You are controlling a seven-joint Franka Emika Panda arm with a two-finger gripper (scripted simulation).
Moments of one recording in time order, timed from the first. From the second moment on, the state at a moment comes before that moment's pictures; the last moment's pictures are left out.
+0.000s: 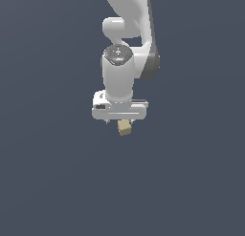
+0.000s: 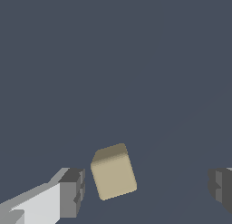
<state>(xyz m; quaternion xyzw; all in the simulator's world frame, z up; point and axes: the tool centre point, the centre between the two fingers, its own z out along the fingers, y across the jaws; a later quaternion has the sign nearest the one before) 0.004 -0.013 0.179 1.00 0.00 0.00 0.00</state>
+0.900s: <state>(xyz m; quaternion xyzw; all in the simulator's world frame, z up) -0.001 -0.007 0.169 1.00 0.01 0.00 0.00</state>
